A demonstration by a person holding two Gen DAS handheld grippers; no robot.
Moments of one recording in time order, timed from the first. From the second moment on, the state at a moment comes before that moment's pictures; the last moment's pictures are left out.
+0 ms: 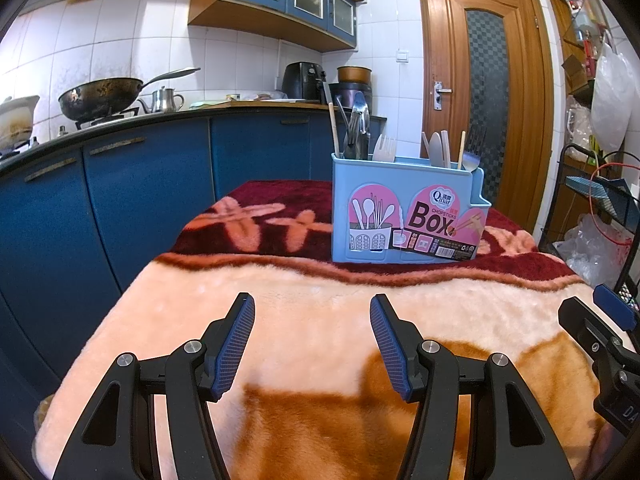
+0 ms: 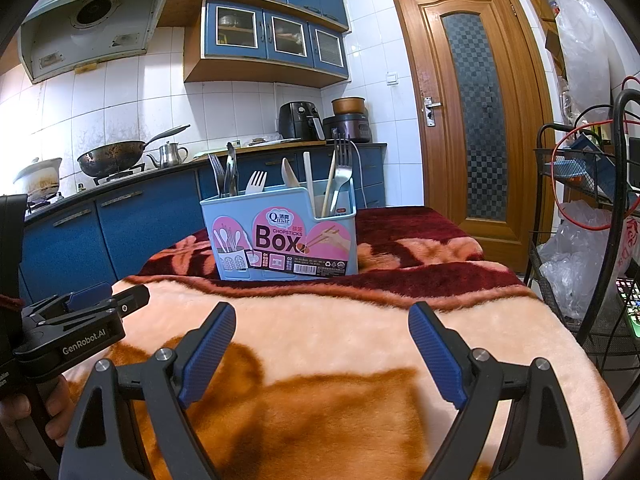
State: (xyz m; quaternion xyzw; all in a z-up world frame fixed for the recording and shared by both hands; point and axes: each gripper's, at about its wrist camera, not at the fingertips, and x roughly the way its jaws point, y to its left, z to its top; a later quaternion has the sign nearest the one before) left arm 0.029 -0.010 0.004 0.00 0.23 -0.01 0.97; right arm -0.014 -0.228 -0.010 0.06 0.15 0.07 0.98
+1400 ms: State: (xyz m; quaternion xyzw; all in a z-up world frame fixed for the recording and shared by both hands) left arm 0.033 -0.014 0.002 0.00 0.24 -0.01 0.97; right arm -0.016 -0.233 -0.012 0.06 0.16 0.06 0.98
